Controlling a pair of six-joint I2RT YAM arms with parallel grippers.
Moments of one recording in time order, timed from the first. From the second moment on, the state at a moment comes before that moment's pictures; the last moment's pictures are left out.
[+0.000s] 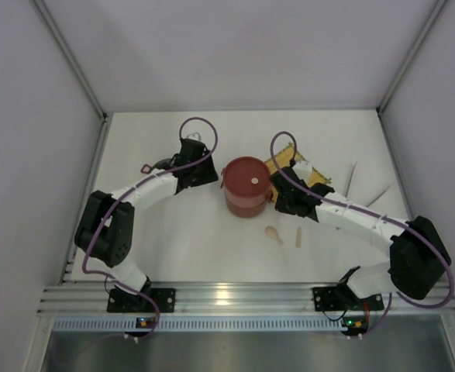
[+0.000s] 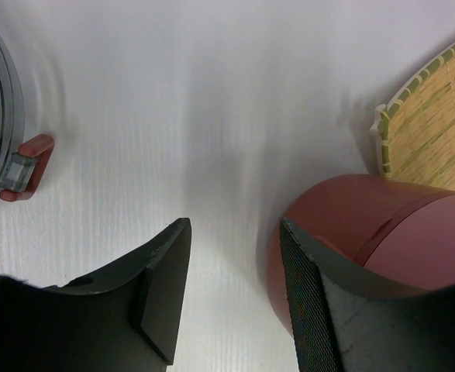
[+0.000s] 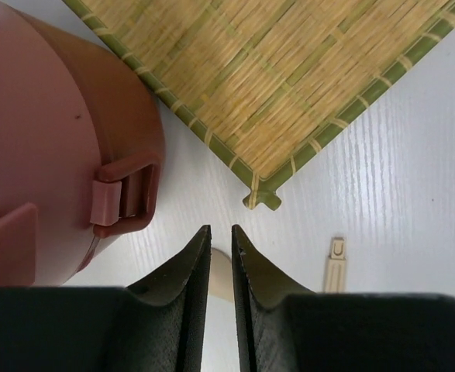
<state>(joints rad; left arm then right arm) -0.47 1.67 1.10 -0.22 -0.07 -0.62 0.71 1.35 0.92 -0.55 0.42 0.81</state>
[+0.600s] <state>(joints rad) -0.47 1.70 1.10 -0.22 -0.03 -0.63 0.66 1.47 0.91 -0.38 0.37 0.86</state>
